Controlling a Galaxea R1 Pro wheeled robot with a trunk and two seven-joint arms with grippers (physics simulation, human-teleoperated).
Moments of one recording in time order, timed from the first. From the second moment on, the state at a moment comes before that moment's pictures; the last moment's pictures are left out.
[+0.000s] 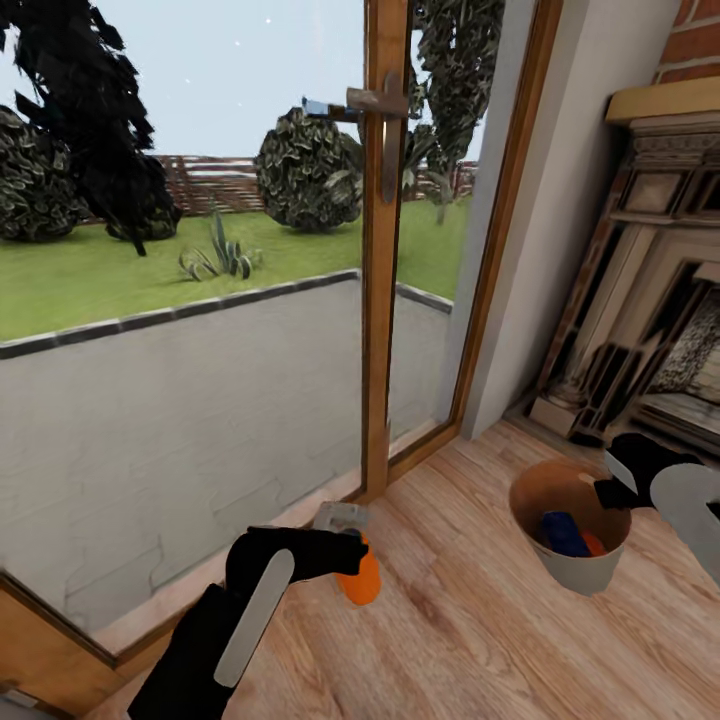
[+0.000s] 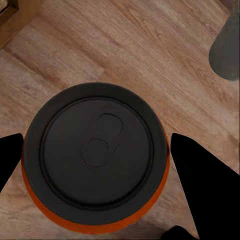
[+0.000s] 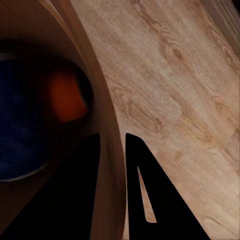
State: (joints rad) left arm -0.41 -0.11 -0.37 -1.49 0.46 1.05 0.12; right arm -1.27 -0.39 0.16 0.04 0.08 0.73 -0.05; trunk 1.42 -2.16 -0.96
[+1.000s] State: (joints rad) left arm -0.44 -0.10 -0.36 -1.58 0.53 1.05 -0.02; right arm -1.14 -0.20 0.00 0.04 0.07 0.59 -0.45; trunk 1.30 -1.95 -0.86
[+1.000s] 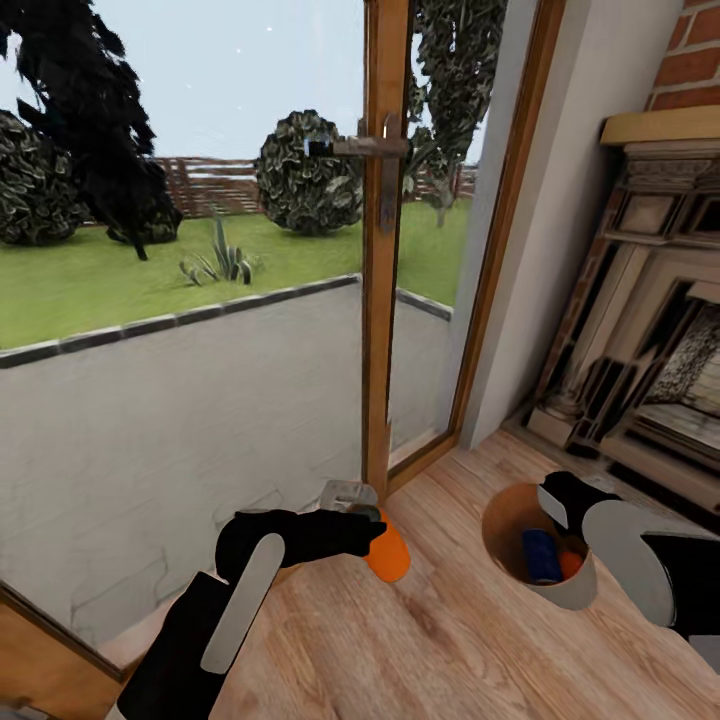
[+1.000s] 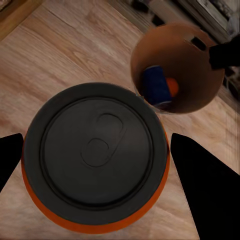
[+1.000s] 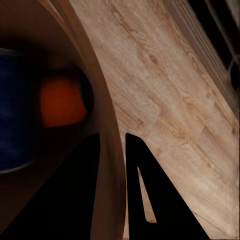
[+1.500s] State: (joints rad) left arm -0.44 -0.09 -0.35 -1.58 0.53 1.05 -0.09; right arm -1.12 -0.16 0.00 0.04 0.07 0.59 -0.62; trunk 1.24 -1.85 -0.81
